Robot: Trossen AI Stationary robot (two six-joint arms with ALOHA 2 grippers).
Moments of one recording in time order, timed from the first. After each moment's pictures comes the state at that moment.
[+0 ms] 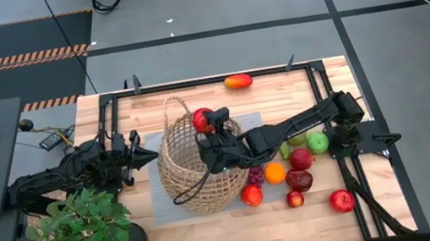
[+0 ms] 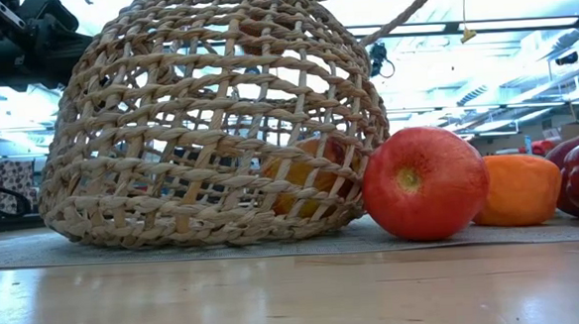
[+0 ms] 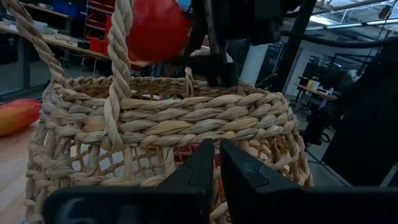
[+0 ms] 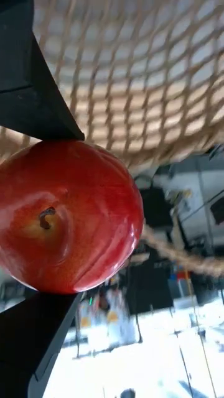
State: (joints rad) left arm 0.16 0.05 0.07 0.05 0.21 -0.27; right arm 0.23 1.95 1.76 -0.58 1.10 -0.47
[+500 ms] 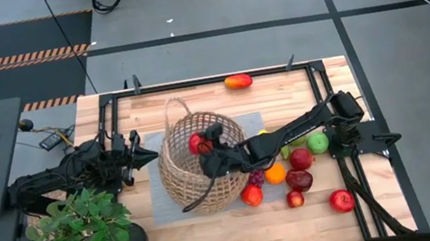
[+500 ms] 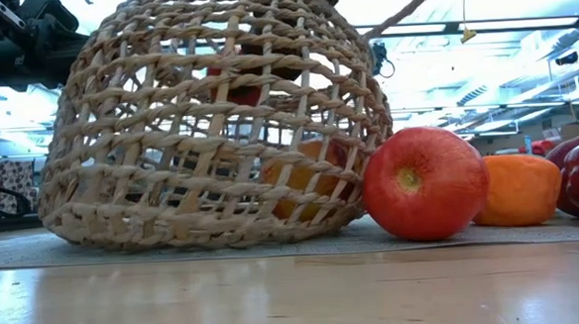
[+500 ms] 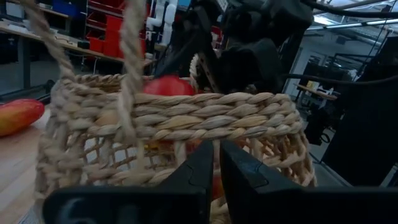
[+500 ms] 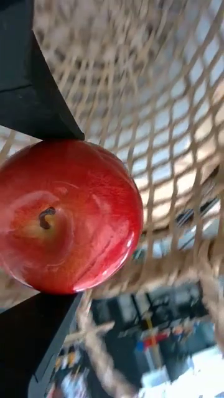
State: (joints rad) left arm 0.16 0.05 0.07 0.05 0.21 -0.27; right arm 0.22 1.95 1.51 -0.25 0.78 -0.47
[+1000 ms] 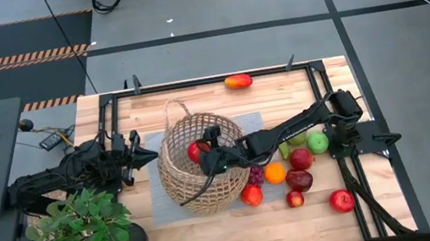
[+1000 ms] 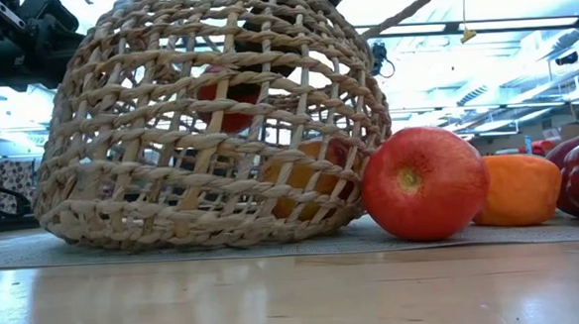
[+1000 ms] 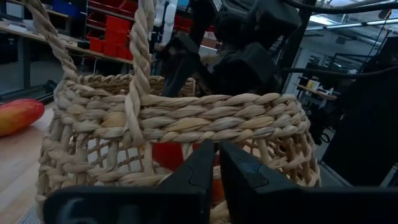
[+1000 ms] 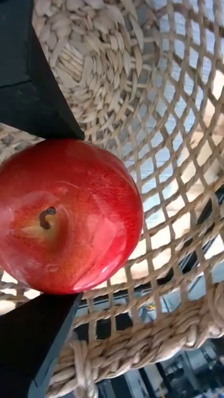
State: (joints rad) left arm 0.16 0.05 0.07 0.05 0.21 -0.27; right arm 0.18 1.95 1.49 -0.25 0.55 -0.28
